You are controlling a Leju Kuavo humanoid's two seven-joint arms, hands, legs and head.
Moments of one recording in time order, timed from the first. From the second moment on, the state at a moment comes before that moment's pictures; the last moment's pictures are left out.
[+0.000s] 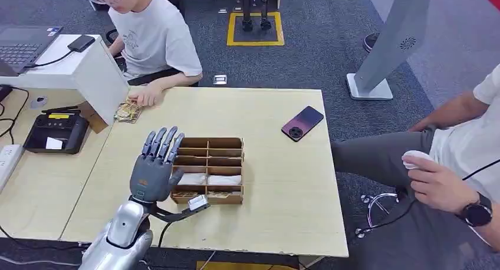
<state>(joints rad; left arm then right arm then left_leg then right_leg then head) -0.15 0.14 -0.39 -1.33 -1.39 0.69 -0.11 -0.09 0.01 0.93 -0.15 -0.05 -0.29 0.05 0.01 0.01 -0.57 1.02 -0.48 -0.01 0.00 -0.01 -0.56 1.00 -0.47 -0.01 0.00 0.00</state>
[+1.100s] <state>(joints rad) -0.16 0.18 -0.39 -1.30 -0.94 0.51 -0.24 -0.09 0.01 0.93 -0.15 -0.06 -0.30 0.04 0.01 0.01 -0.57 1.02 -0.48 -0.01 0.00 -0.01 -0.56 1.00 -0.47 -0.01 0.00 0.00</state>
